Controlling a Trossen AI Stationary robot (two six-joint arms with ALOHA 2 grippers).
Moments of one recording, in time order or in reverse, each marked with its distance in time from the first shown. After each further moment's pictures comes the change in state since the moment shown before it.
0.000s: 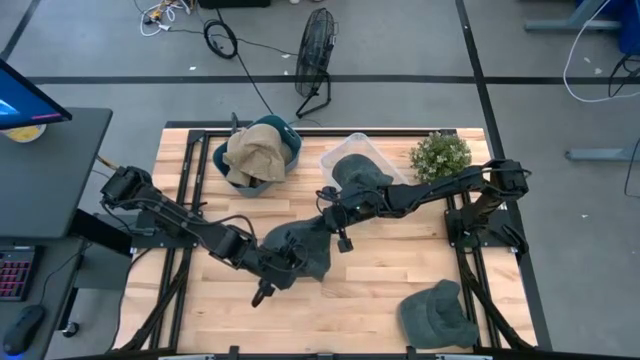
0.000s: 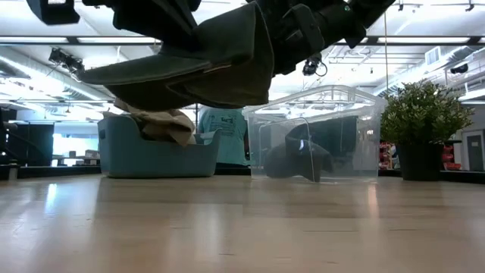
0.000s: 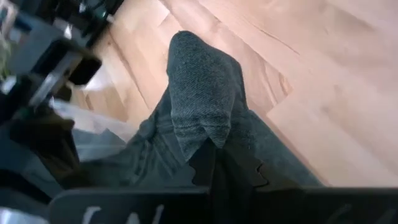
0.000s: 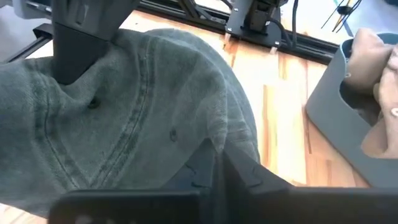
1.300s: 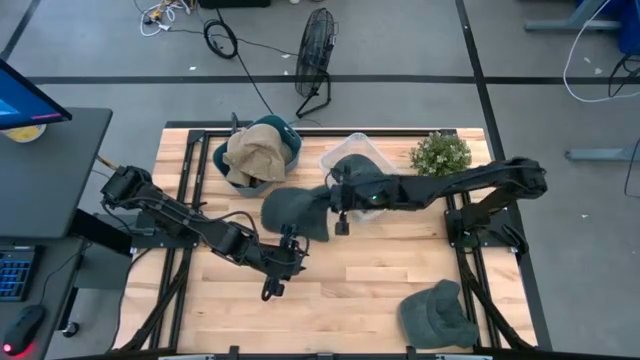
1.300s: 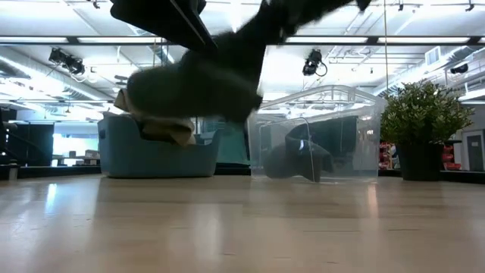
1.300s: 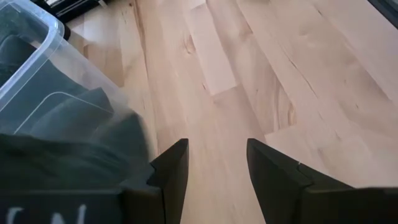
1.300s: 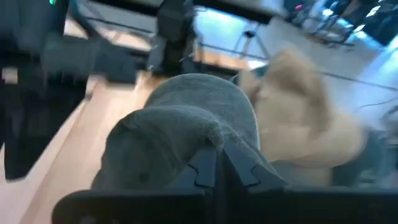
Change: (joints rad) left arm 0.028 0.000 0.000 0.012 -0.001 -0.367; right arm 0.006 -0.151 0.077 -0.087 0.308 0.034
